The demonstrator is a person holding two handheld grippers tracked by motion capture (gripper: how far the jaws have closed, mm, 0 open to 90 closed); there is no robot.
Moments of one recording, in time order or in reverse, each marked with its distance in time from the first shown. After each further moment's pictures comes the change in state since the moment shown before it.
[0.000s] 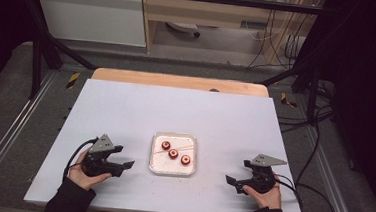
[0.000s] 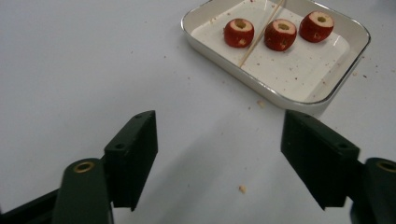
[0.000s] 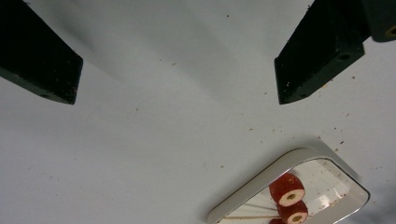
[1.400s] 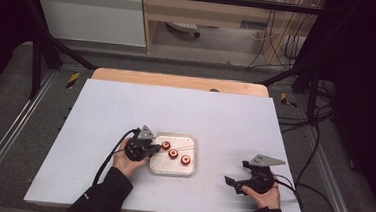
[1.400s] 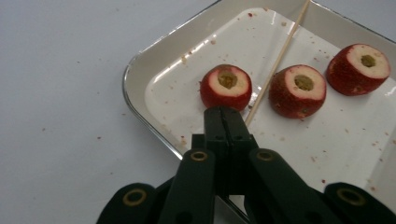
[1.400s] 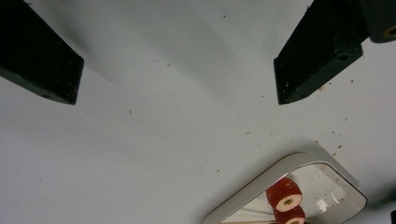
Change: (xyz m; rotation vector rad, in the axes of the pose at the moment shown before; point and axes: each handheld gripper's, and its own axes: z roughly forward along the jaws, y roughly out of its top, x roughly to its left) left arm -0.021 0.049 0.096 0.101 -0.007 0.009; right arm 0.001 -0.001 0.003 0.009 0.013 -0.004
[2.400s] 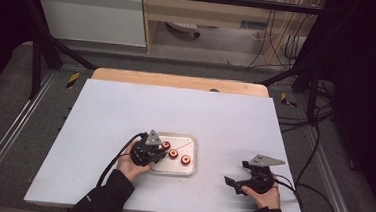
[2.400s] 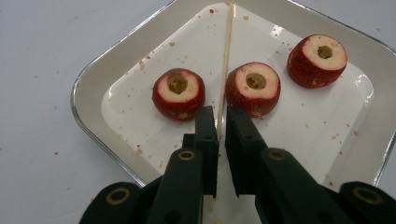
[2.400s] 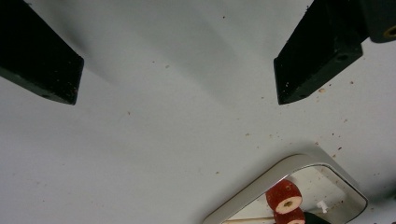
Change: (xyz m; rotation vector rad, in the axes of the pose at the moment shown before) left arm -0.022 0.006 0.004 0.029 -0.001 0.086; right arm 0.000 0.000 0.001 0.007 0.002 -0.001
